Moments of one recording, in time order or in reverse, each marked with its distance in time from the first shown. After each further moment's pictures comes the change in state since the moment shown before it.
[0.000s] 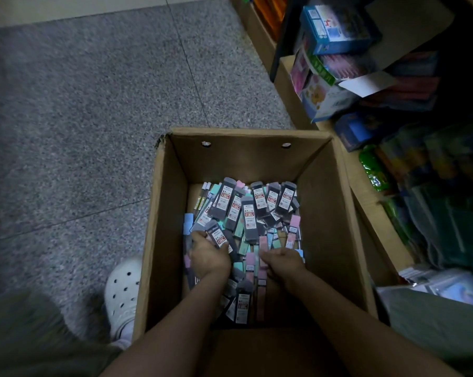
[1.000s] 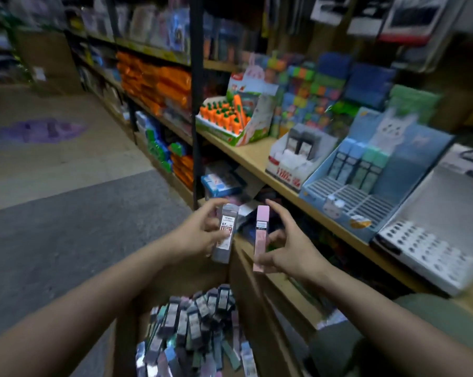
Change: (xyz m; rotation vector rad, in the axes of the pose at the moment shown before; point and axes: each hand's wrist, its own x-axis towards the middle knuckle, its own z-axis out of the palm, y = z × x) left_hand -0.132 0.245 -0.164 -0.165 -0.906 1.096; right_hand -0.262 -0.140 -0.166 -0.086 0.212 -0.937
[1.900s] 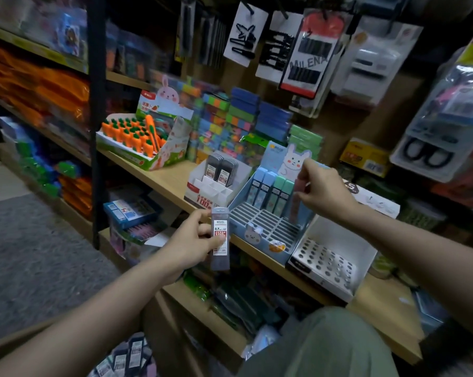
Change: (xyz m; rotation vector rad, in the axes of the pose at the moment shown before) left_hand 0.088 0.039 0.090 -0.241 -0.129 0.084; right_hand 0.024 -0.052 -0.215 -1.007 0.564 -0.176
